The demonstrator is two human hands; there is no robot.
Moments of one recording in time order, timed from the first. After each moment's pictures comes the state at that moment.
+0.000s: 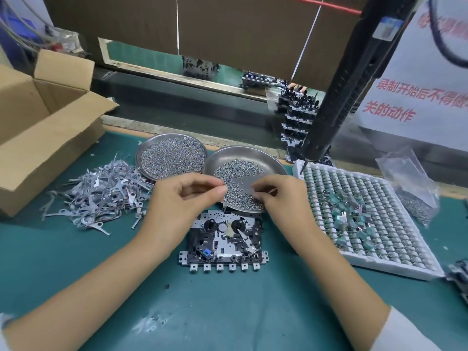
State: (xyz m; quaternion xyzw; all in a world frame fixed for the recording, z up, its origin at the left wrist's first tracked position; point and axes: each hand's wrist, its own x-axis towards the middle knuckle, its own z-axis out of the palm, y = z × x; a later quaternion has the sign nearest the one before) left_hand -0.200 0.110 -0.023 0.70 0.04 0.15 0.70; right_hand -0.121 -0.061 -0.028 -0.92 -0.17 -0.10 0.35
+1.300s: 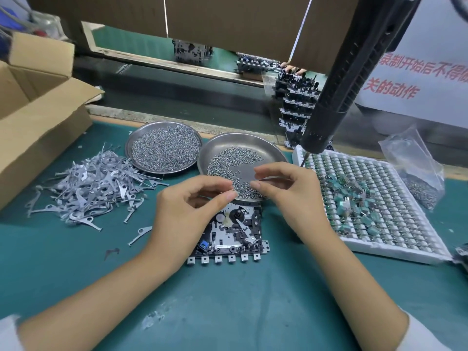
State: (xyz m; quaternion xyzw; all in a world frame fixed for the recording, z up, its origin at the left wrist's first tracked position) left_hand -0.205 0.090 -0.042 0.72 0.00 0.20 0.67; right_hand -0.142 -0.069 -0.024 -0.80 -0.12 -0.04 0.59
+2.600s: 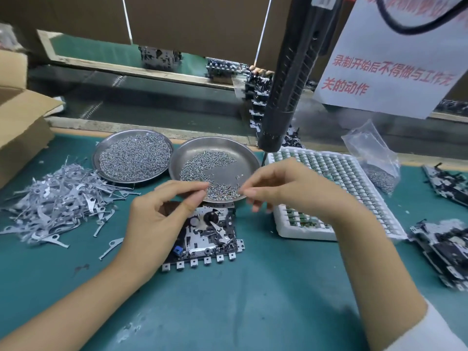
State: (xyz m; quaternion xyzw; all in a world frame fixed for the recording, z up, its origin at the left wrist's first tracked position) left_hand -0.205 0.089 -0.043 0.72 -0.05 0.21 0.65; right_hand -0.150 -0.111 0.029 -0.84 -0.18 0.20 0.47
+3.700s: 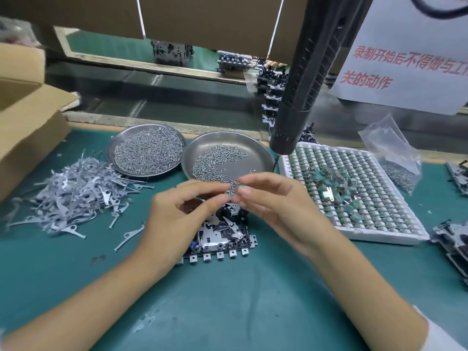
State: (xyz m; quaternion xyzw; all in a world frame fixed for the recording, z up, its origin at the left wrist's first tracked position) left_hand -0.211 0.085 -0.038 0.72 -0.06 0.17 0.67; right_hand -0.171 -0.083 -0.017 -0.58 -0.10 0.19 0.78
